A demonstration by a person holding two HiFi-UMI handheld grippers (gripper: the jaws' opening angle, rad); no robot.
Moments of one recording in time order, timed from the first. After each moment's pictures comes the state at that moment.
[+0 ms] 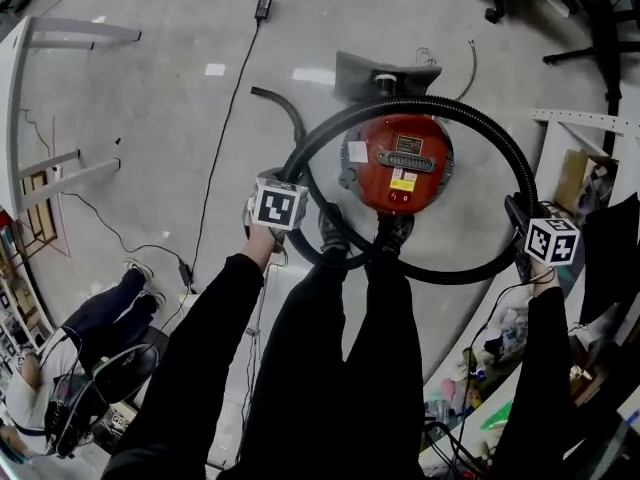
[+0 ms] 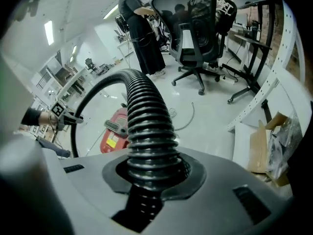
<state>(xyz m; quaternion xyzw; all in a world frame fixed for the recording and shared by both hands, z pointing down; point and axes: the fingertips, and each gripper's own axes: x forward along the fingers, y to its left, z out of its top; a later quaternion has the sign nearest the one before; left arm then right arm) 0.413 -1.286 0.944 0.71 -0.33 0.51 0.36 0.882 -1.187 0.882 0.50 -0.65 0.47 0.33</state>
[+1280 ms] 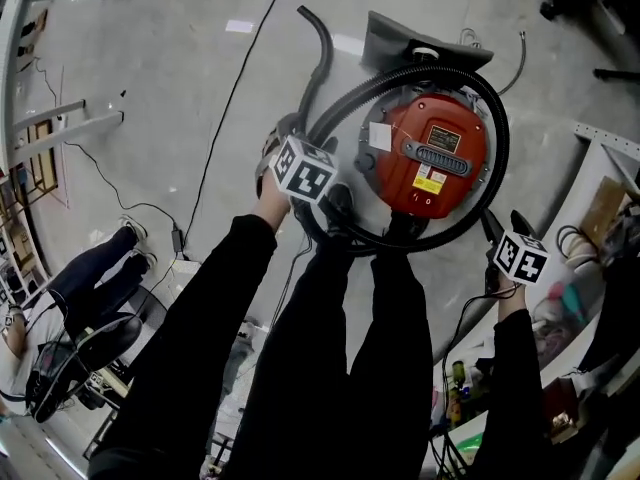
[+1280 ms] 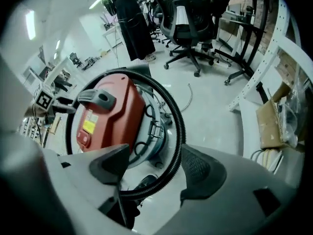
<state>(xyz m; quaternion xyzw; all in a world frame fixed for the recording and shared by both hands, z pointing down) 0.438 -1.329 1.041 0.73 -0.33 0.55 0.23 0.831 -1.163 1.029 0.54 -0.58 0.50 0.36</state>
